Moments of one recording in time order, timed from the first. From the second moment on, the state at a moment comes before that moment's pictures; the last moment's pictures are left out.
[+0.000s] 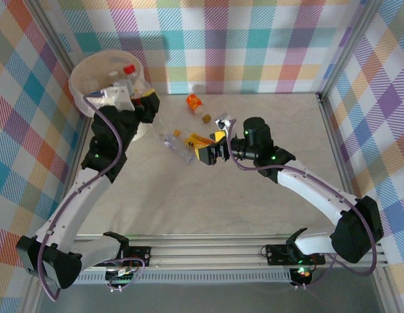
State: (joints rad) left arm -0.33 1.15 1.18 0.04 -0.09 -0.22; right arm 0.64 1.31 1.04 -0.05 -0.49 0.22
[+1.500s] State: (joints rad) left arm 0.16 1.99 2.15 -0.31 -0.06 -0.19; right arm 0.65 1.17 0.96 -0.08 -0.37 0.19
